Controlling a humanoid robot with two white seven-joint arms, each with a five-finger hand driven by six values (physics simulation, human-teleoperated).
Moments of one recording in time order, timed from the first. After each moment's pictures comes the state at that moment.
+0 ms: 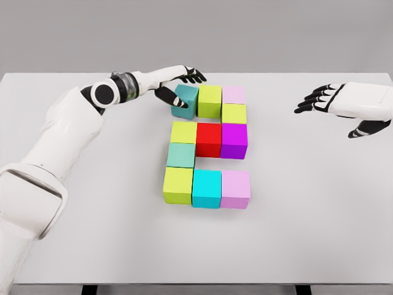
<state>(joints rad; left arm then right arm) -1.04 0.09 -0.64 -0.46 -0.28 -0.44 -0.48 -0.69 -1.08 0.60 -1.56 0.22 -0.61 0.61</state>
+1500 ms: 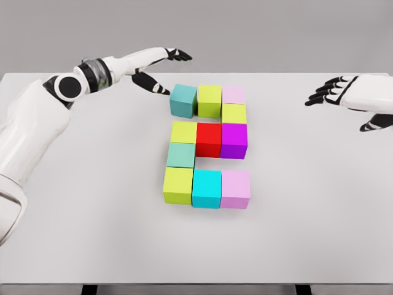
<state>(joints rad) -1.01 0.29 -0.73 -0.71 -0.13 -0.49 -0.46 -0.69 -1.11 0.57 -1.57 0.22 -0.61 0.61</state>
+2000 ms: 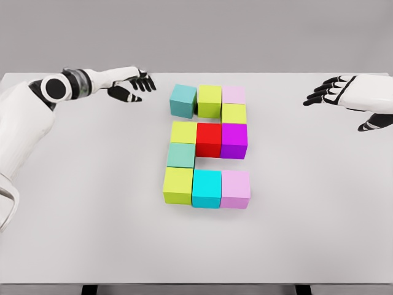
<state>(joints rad) -1.04 0.31 -0.76 -0.53 -0.22 -0.38 -0.56 -0.69 -1.10 0.57 -1.57 0.22 -0.61 0.61</state>
